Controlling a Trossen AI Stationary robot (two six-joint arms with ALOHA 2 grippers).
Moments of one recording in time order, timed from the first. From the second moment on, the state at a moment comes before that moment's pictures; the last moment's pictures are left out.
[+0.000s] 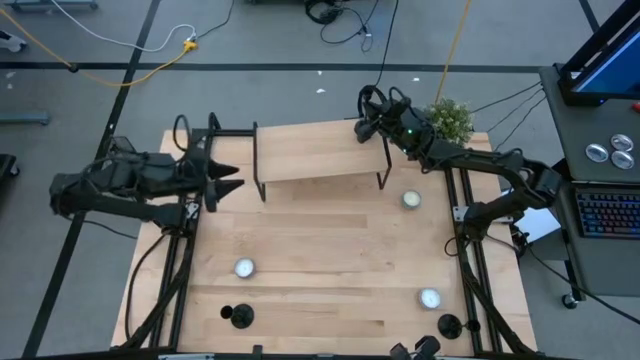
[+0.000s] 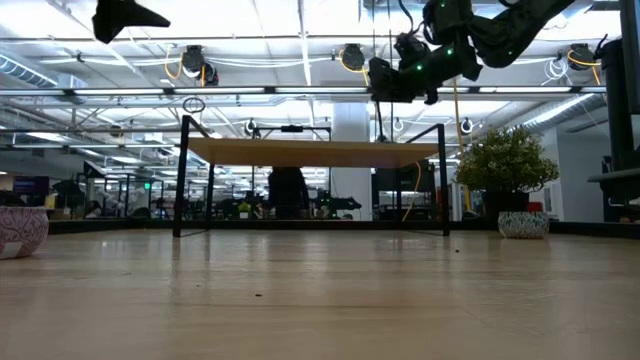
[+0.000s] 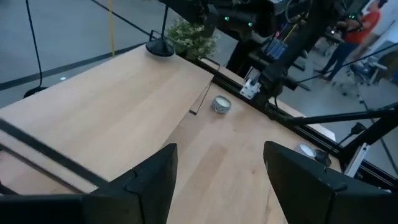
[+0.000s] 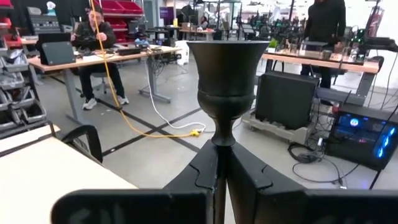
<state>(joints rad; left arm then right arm) -0.02 0.58 0.86 -0.59 -0.29 -0.51 -0.58 1.42 0.86 0.53 0.32 0.01</state>
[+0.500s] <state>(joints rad) -0.01 0.52 0.84 -0.60 -0.29 -0.55 -0.58 1.44 0.86 0.52 0.34 0.01</state>
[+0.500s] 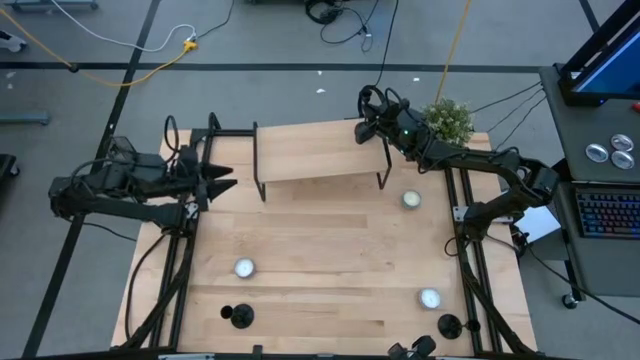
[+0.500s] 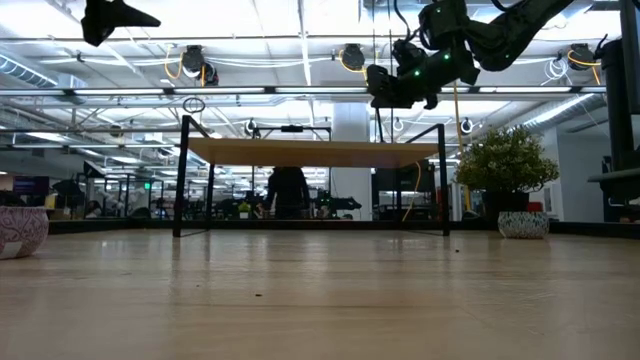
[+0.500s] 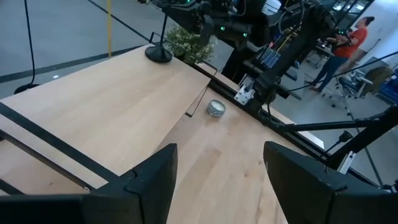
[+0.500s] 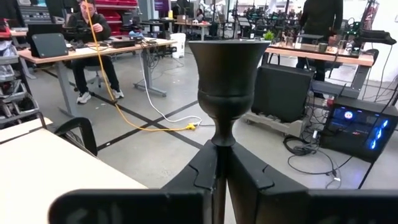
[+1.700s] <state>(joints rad) -0.02 0.52 0.84 -0.60 -0.26 -0.53 -0.53 1.30 0.86 0.19 0.34 -0.09</state>
